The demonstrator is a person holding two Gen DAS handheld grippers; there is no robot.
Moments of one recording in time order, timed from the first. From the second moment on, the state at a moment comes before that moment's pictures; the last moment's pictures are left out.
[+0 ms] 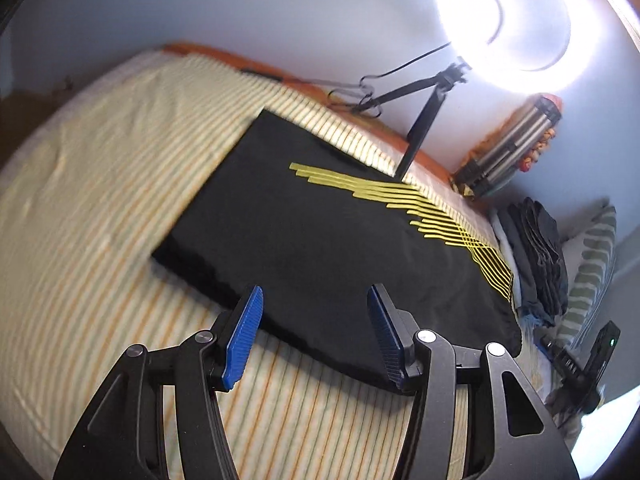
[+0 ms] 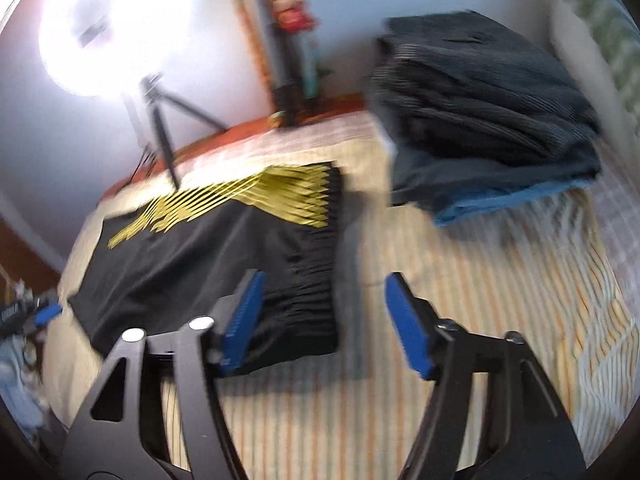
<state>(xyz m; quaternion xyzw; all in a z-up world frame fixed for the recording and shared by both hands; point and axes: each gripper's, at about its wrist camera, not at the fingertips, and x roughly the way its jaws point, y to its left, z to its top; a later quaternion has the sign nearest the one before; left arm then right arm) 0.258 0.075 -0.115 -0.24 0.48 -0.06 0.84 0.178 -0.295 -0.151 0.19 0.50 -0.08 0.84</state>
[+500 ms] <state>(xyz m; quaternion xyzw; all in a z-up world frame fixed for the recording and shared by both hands) 0.273 0.130 -0.153 -0.34 0.50 0.00 0.80 0.204 -0.229 -0.184 0.08 0.55 -0.05 0.83</state>
